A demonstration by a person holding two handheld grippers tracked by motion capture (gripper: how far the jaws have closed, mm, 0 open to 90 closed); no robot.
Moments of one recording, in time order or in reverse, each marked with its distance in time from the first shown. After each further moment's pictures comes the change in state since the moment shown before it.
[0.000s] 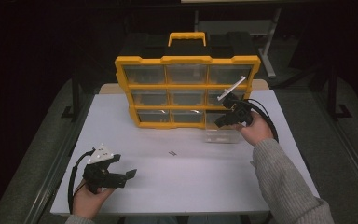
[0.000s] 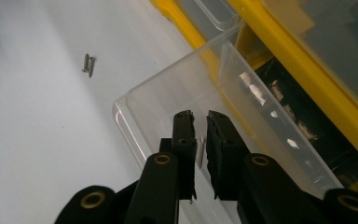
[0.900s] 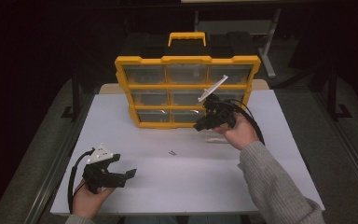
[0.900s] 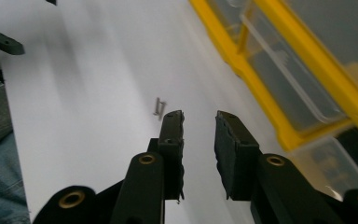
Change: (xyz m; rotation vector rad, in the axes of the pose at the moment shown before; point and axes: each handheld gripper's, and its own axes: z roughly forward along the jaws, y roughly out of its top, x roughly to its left) left arm 0.000 0.000 0.000 -0.009 0.000 -0.005; right arm 0.057 0.037 0.001 -0.066 0.104 -0.101
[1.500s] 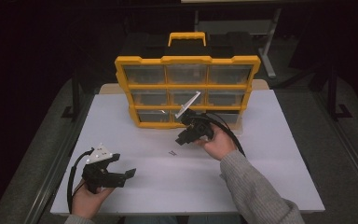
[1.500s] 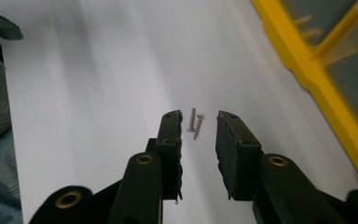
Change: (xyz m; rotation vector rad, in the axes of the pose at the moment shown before) left arm 0.001 0.000 -0.001 -0.007 0.002 -0.001; right arm 0.028 0.011 0.068 0.064 0.060 -0.074
